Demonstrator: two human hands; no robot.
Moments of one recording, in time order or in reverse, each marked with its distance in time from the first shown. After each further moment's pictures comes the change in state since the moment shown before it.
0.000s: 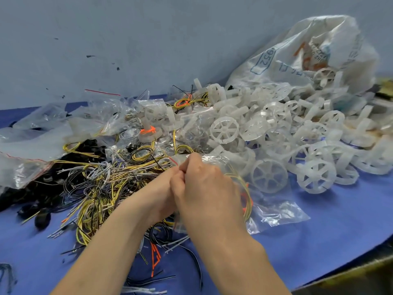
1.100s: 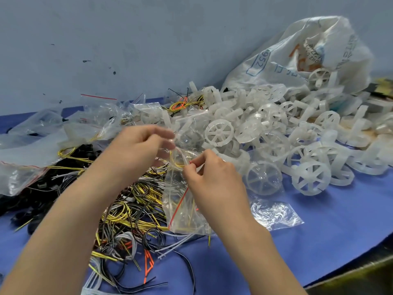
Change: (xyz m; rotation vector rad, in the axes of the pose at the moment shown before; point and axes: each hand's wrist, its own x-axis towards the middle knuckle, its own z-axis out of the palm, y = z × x) left_hand -0.021 0.068 -0.013 0.510 0.487 0.205; right_hand 0.022 0.034 -0.003 0.265 -0.068 0.165
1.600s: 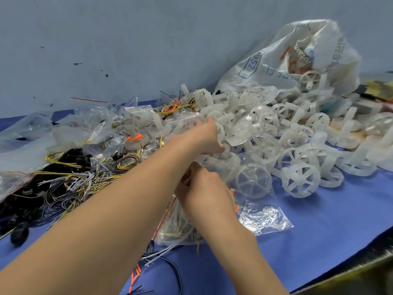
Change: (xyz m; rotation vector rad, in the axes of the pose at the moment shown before) left_hand 0.116 0.024 0.120 0.875 -0.271 0.058; right_hand 0.005 0.018 0.008 -0.021 -0.092 -0.034
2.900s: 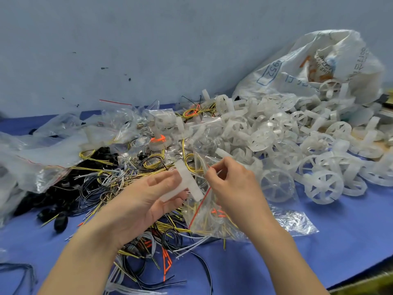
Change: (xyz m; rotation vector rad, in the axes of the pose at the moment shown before) left_hand -0.169 -0.129 0.022 -1.745 -0.087 -0.140; right_hand 0.007 0.003 -0.001 0.162 0.125 0.027
